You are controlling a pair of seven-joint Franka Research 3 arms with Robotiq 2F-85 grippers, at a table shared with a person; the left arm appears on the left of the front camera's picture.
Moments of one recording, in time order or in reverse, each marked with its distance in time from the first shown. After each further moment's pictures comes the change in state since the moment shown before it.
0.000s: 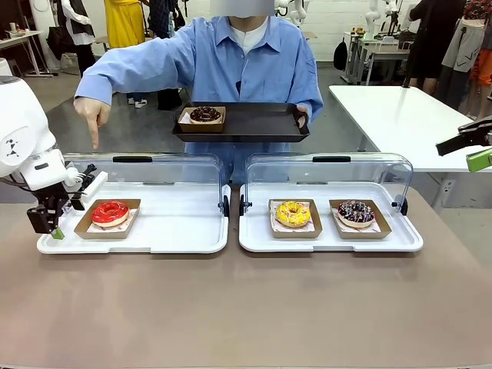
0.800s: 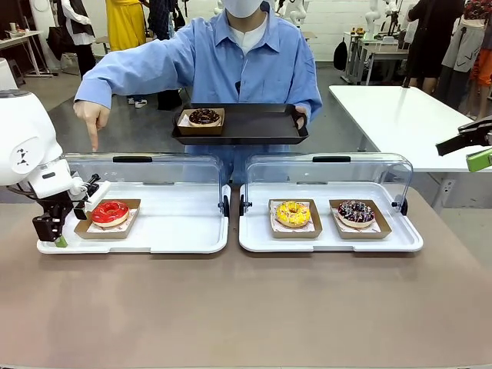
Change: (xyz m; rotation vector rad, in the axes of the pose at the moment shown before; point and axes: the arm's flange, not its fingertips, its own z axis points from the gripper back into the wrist) left arm -0.002 0.006 -0.027 -0.045 -0.005 0.009; right arm 0.000 0.000 0.000 0.000 0.000 0.000
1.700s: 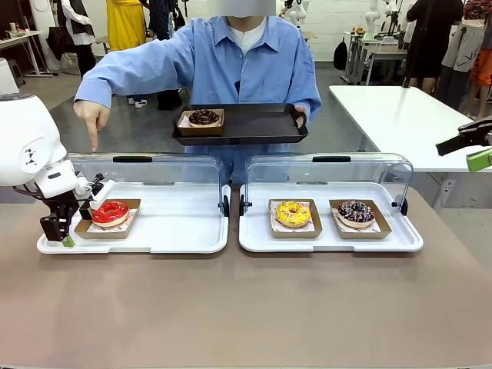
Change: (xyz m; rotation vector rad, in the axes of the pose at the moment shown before) left arm 0.000 0.011 -0.011 -0.003 -0.036 0.016; right arm 0.000 0.000 0.000 0.000 0.000 0.000
